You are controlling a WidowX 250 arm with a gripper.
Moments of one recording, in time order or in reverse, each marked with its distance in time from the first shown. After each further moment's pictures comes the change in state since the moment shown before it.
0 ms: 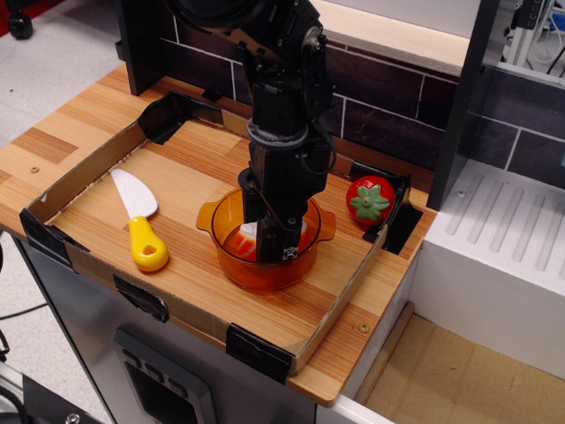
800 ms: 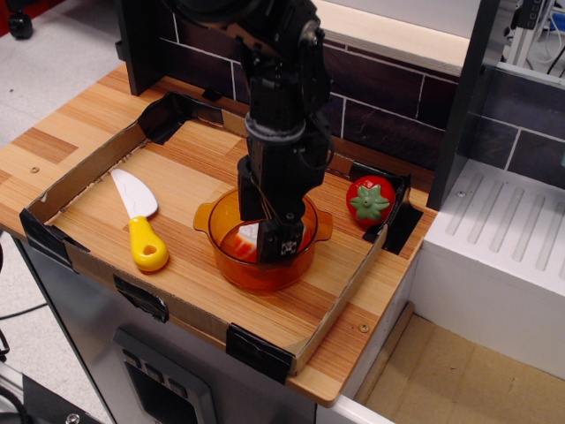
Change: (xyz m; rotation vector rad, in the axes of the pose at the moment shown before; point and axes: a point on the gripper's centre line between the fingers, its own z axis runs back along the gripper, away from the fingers) arm 0.006 -0.001 -0.003 0.021 -0.004 -0.019
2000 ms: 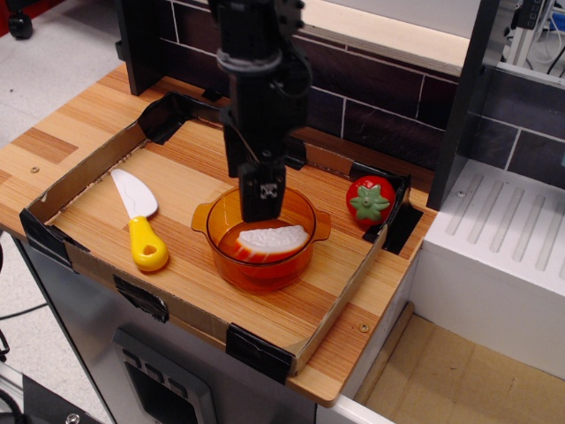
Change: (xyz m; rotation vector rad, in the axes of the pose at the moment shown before) arm -0.009 0.012 0.043 -0.042 -0.051 -0.031
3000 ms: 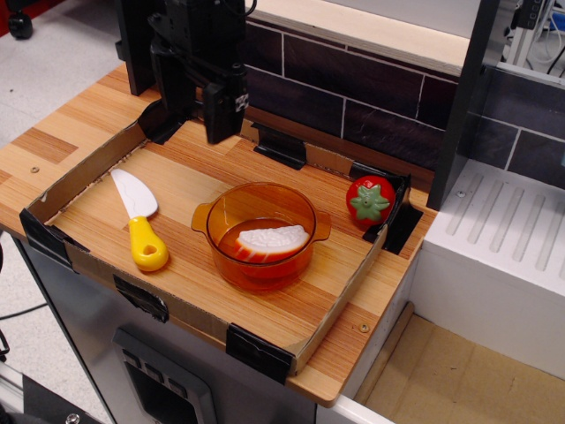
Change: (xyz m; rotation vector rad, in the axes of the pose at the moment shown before) arm -0.023 0.049 0.038 0.038 -0.012 0.380
